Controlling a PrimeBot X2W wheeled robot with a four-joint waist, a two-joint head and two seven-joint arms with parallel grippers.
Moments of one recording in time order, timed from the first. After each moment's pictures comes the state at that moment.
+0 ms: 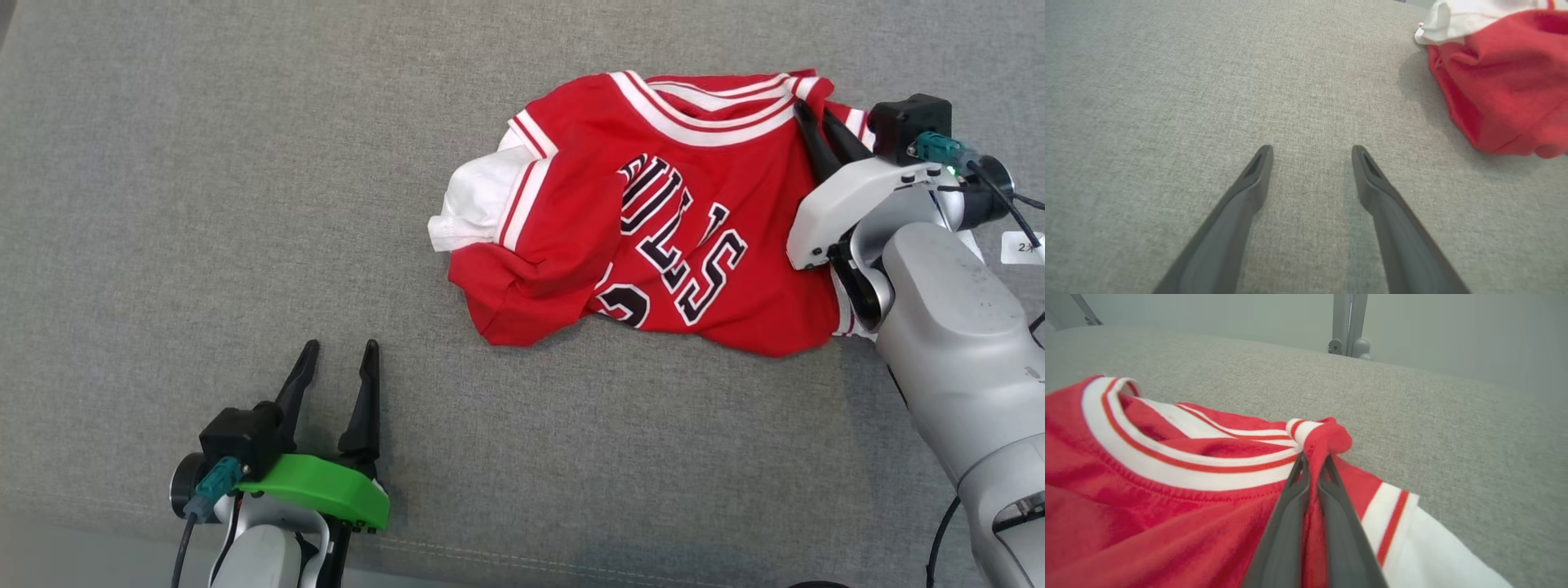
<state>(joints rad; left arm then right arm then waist) -0.20 0.05 -0.16 0.38 -0.31 -0.13 -0.26 -0.93 -0.22 0.33 1.01 0.30 0.13 -0.26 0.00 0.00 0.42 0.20</state>
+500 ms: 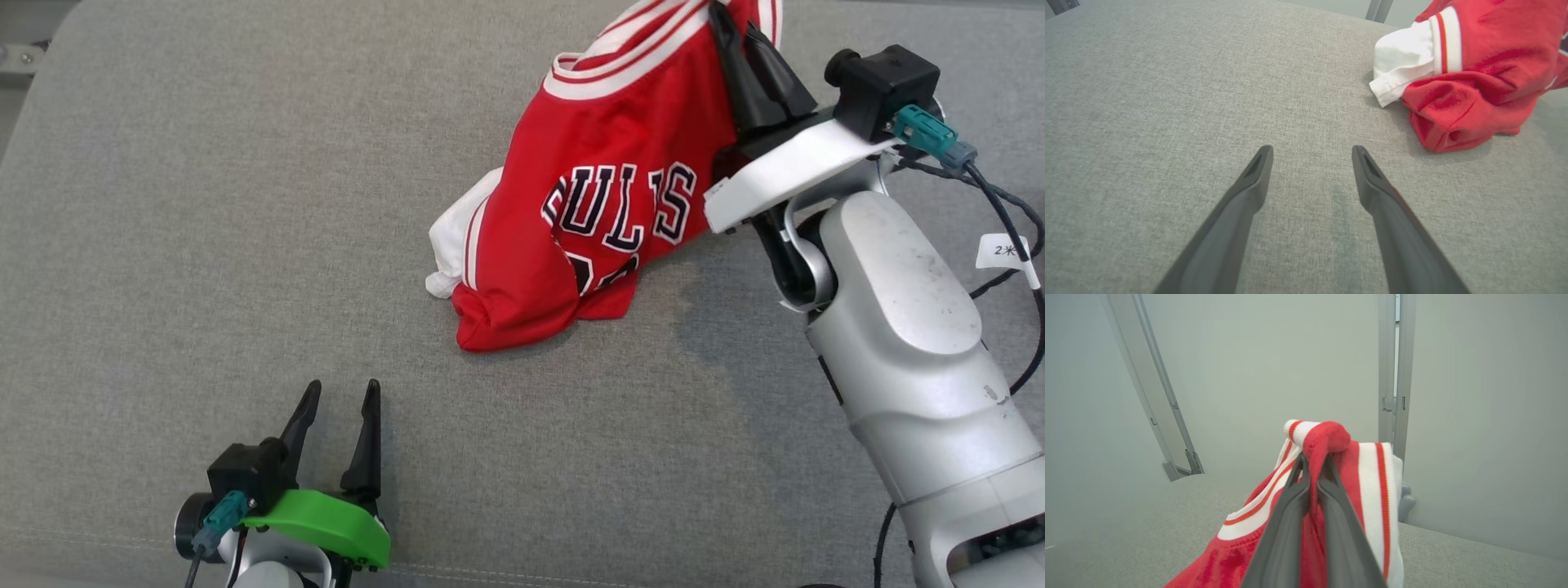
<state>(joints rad) -0.14 0.05 -0.16 0.40 -0.30 -0.13 -0.26 -0.84 -0.14 0.30 0.53 0.35 0.13 -0.26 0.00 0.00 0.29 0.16</state>
